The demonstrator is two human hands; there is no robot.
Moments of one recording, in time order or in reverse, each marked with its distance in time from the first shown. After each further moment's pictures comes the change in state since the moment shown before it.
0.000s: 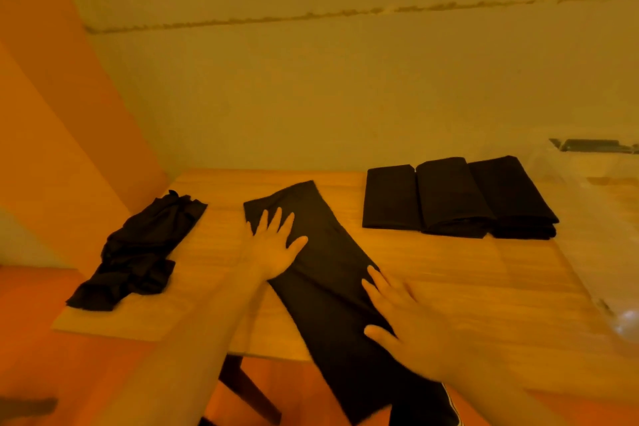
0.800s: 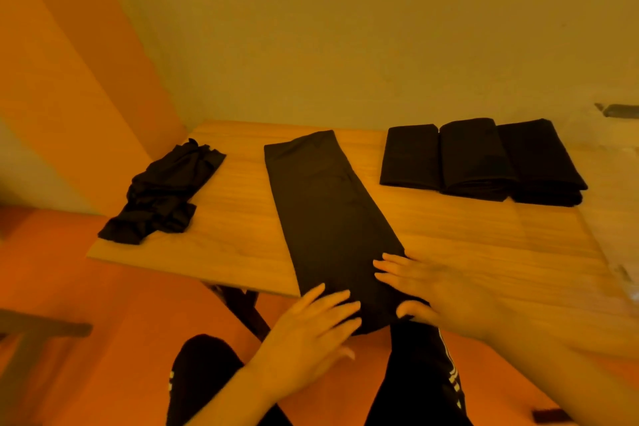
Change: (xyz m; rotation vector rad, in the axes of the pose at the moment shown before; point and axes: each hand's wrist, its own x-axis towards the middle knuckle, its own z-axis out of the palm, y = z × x) left_hand -0.190 0.031 0.073 0.029 0.447 0.815; right_hand -0.026 0.023 0.002 -0.198 -0.001 -0.379
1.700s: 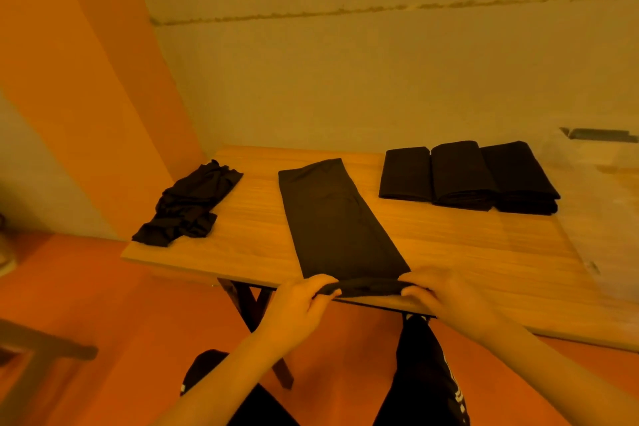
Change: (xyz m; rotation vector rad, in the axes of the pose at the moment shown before) left_hand 0.011 0.003 -0.036 -0.527 0.132 -0.583; right_hand -0.020 -0.025 0.001 0.155 0.386 0.225
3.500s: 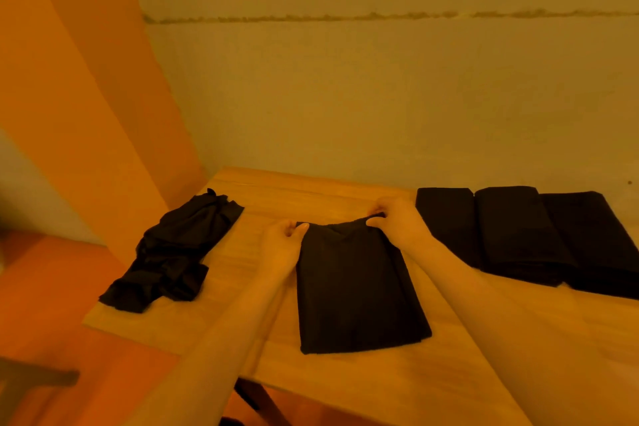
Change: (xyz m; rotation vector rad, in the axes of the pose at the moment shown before) left_hand 0.191 -0.085 -0.046 -0.336 0.291 -0.648; right_hand 0.257 0.014 -0.006 0.306 -0.165 0.498
